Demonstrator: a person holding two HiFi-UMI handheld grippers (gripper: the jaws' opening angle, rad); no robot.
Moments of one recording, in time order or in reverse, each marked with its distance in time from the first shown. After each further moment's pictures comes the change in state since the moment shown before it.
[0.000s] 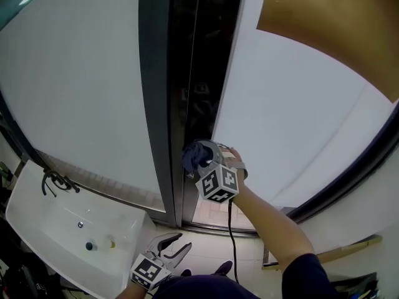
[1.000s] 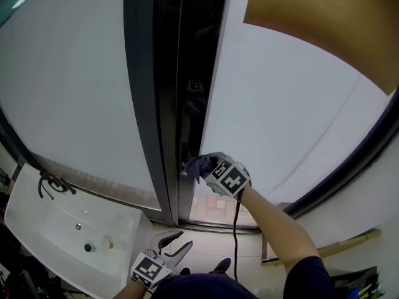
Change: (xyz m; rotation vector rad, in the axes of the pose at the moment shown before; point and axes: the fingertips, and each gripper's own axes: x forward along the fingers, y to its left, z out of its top) left arm 0.015 -0.013 0.003 0.030 0.005 -0.044; right arm -0.028 0.044 -0.060 0.500 0.195 0.376
